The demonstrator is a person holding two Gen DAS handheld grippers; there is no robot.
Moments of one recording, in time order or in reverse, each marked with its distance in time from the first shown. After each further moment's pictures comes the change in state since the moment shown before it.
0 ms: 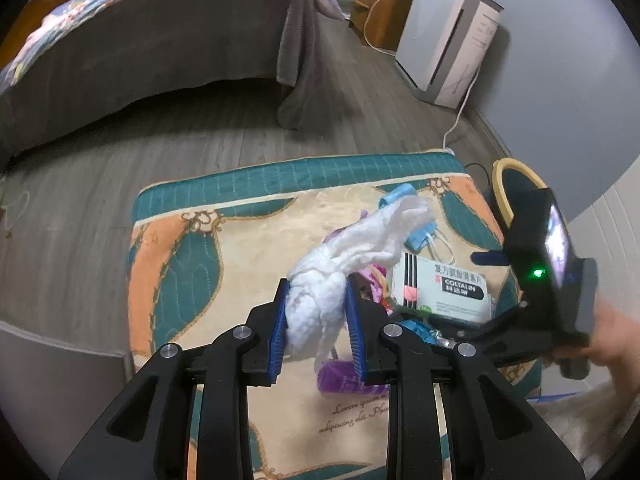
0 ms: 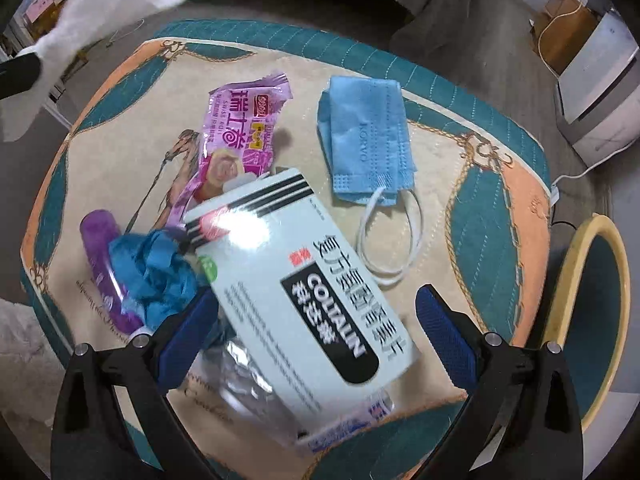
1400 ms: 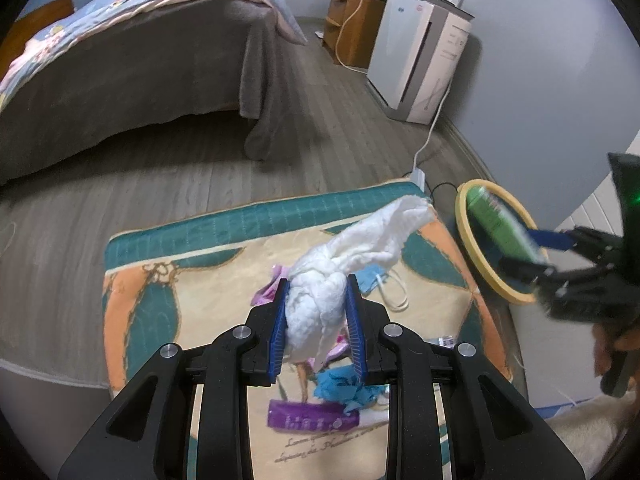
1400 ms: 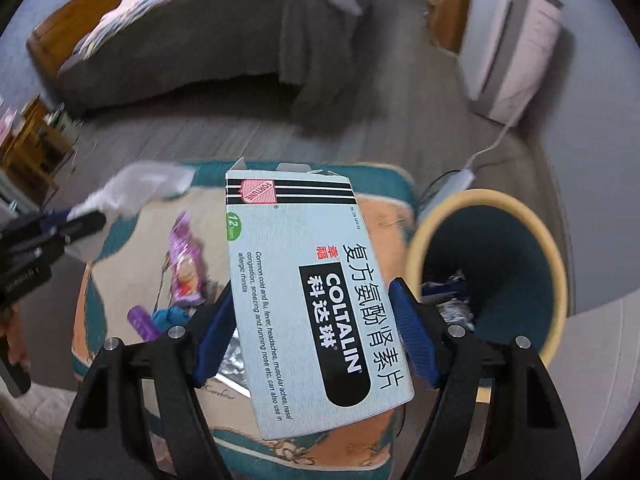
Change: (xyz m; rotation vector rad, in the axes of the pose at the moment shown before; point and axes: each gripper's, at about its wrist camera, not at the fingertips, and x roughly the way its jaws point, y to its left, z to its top) left arm -0.005 -0.057 0.034 0.065 -0.070 -0.046; right arm -0.152 -0.095 -0.029 0.361 -0.230 -0.067
